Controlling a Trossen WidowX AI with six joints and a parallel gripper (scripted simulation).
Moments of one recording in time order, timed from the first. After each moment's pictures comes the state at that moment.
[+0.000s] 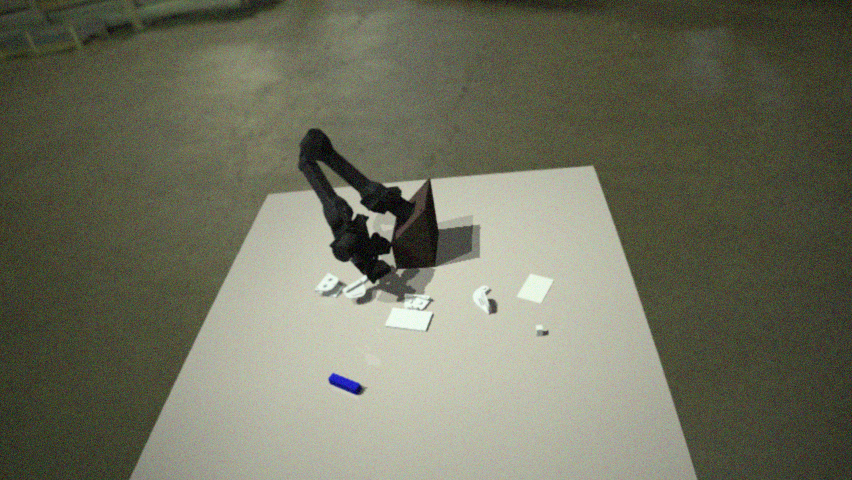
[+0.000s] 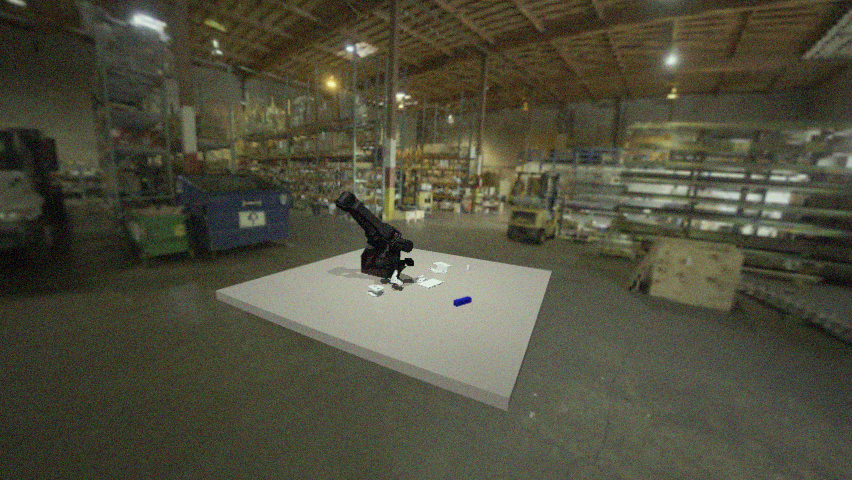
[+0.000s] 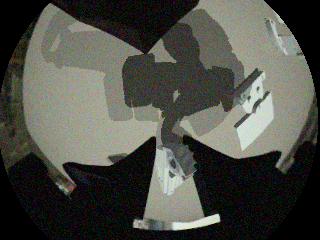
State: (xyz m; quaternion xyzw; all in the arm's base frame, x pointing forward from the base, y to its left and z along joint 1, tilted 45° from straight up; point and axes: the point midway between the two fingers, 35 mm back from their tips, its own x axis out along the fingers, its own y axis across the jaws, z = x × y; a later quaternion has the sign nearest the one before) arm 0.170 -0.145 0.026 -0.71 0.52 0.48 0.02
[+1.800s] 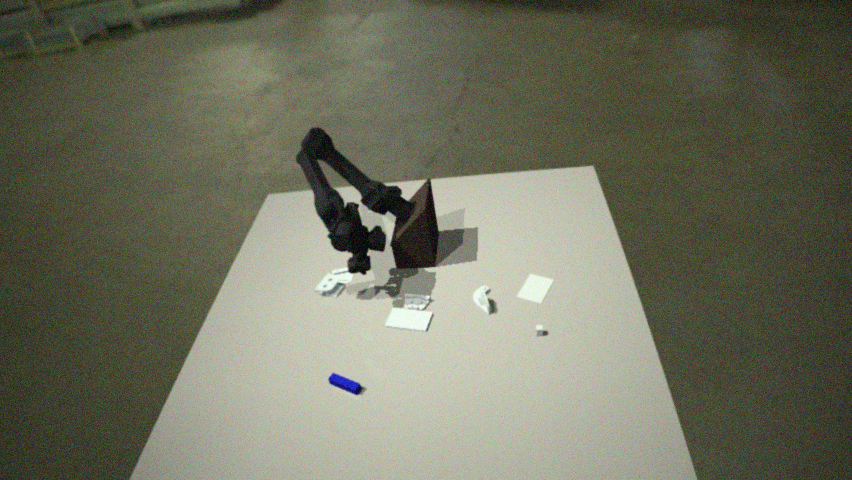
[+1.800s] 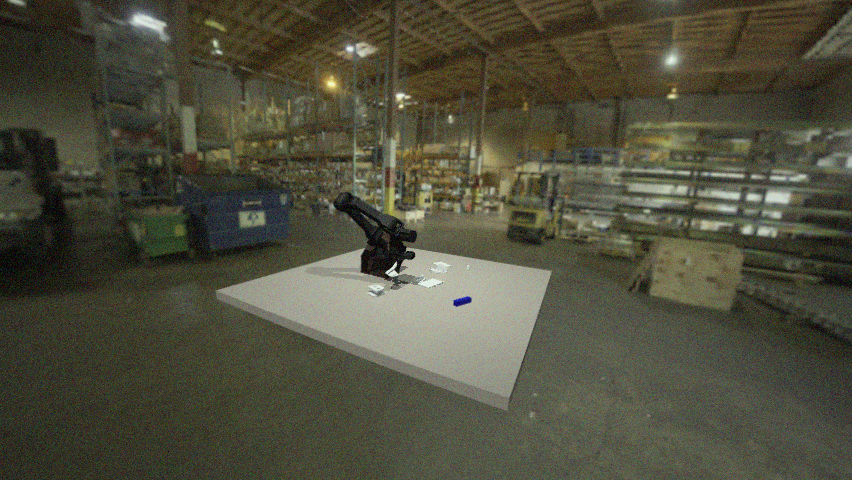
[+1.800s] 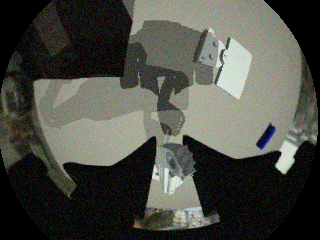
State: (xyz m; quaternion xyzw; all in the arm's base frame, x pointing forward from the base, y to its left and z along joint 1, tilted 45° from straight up) arm 0.180 -0.118 0.066 -0.68 0.62 0.33 0.21
